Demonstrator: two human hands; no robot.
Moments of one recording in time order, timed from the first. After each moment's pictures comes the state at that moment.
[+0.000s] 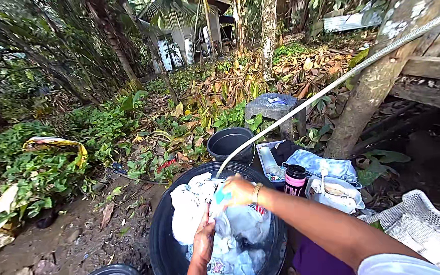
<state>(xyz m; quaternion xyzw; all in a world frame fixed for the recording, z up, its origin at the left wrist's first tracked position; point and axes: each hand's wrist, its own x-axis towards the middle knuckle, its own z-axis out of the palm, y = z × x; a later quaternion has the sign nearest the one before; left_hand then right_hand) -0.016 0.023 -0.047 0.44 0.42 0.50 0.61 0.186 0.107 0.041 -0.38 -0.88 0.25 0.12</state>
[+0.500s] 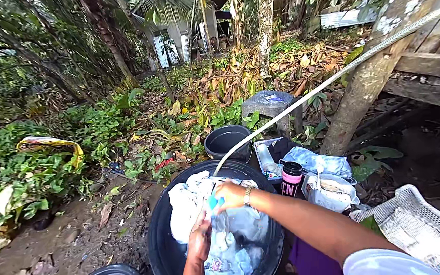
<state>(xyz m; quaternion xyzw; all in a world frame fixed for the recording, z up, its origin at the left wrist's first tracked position) -0.016 0.019 -0.038 0.44 0.42 0.52 0.59 0.178 0.107 0.029 -0.34 -0.90 0.26 0.12</state>
